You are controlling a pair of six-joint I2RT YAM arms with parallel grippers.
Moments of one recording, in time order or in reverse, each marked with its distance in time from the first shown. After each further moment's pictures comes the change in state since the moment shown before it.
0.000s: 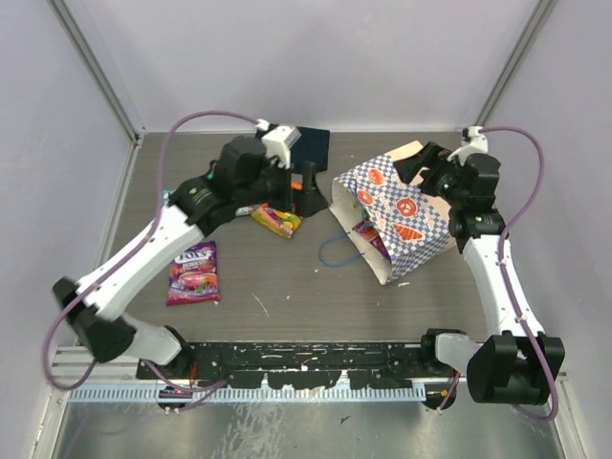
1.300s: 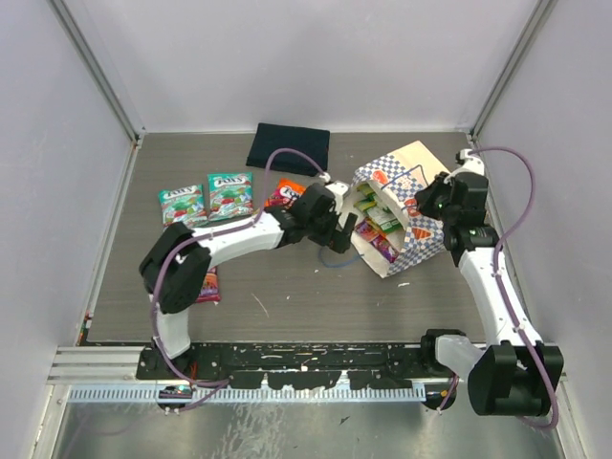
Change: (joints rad) left arm -0.098 0.335 -0.294 0.353 -0.161 0.120; right arm 0.090 -0.046 -0.131 -0.133 0.257 -0.124
